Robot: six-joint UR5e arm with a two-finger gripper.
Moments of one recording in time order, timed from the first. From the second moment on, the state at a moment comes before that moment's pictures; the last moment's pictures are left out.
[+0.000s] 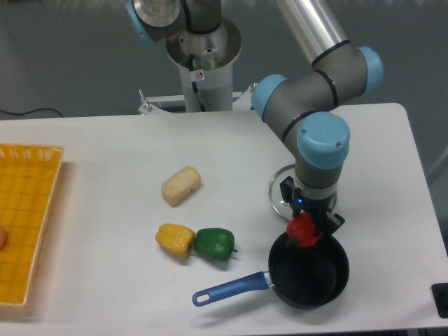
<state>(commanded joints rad) 2.59 -2.09 -1.37 -1.11 1.59 1.35</state>
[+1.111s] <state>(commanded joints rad) 2.57 -2.19 -1.33 -0.98 1.60 1.33</state>
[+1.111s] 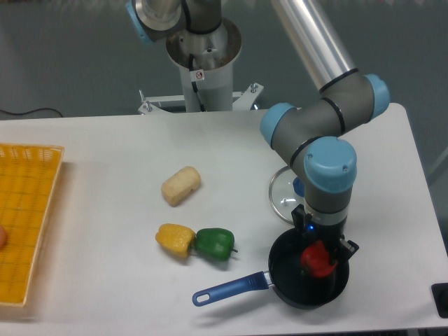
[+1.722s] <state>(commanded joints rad) 2.55 -2.22 -1.34 -0.95 1.64 1.32</state>
